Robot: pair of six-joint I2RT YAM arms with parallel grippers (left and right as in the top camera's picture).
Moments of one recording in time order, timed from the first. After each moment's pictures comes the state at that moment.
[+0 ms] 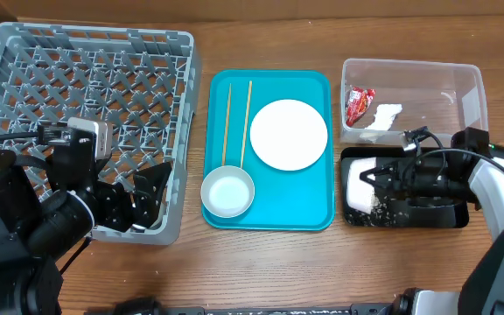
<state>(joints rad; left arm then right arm) 0.20 0.96 1.59 -1.31 0.56 0.11 -0.32 1.57 0.95 -1.13 -1.13 -0.31</state>
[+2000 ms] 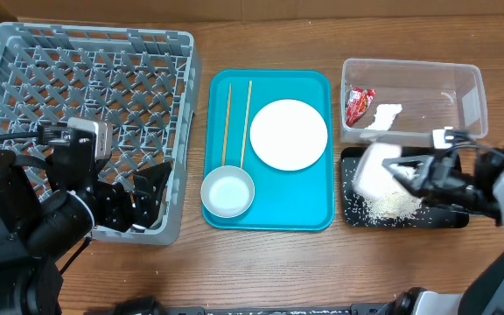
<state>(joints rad) 0.20 0.96 1.59 -1.31 0.56 0.11 -0.44 1.52 0.98 -1.43 -1.40 -0.55</state>
